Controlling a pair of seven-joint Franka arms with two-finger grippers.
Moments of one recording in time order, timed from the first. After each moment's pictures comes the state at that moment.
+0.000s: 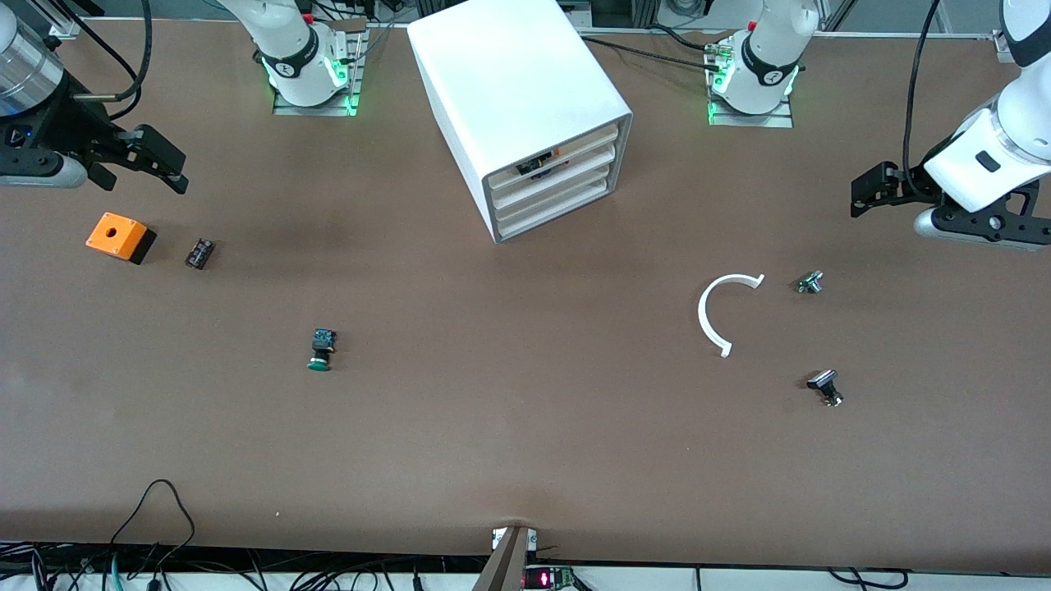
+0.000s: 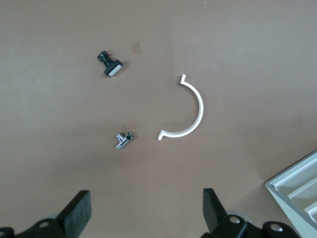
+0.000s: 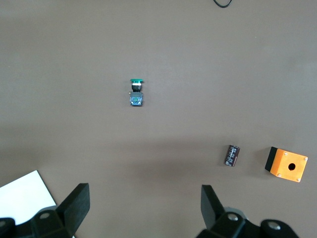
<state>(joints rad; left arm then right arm) 0.01 0.02 -0.08 -1.64 0.00 1.59 0.06 -0.03 -0.09 0.14 -1.68 0.00 1.66 0.15</state>
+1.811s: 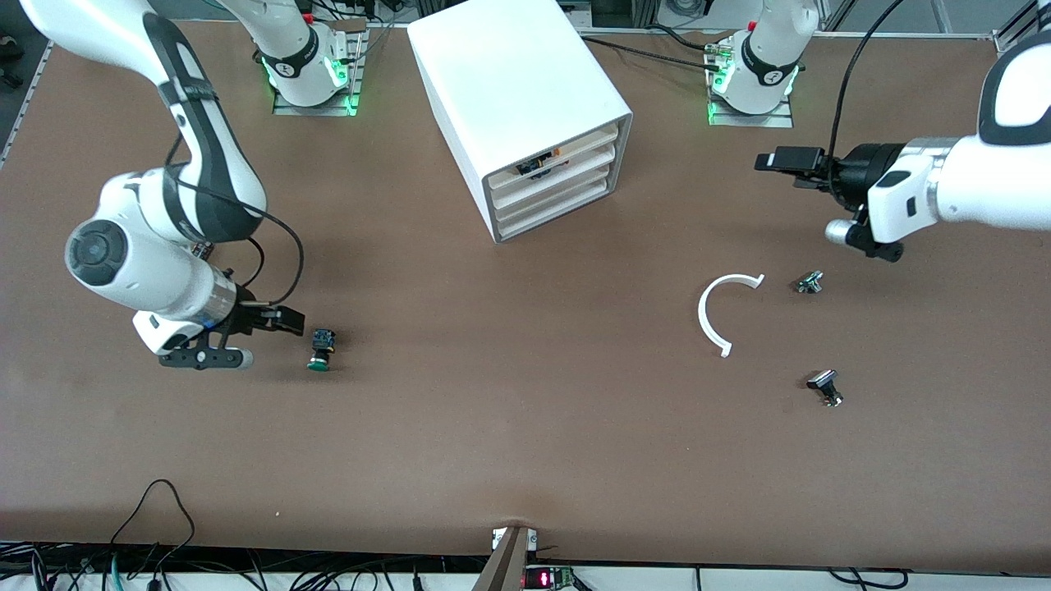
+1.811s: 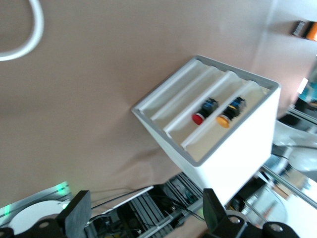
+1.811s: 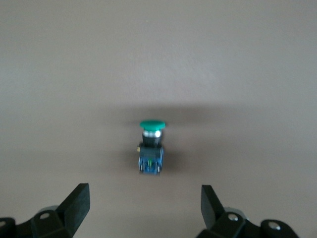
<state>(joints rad) 0.05 0.19 -0.07 -1.65 -0.60 1.27 0.12 0.00 0.46 0.15 -1.76 0.01 2.26 0.14</state>
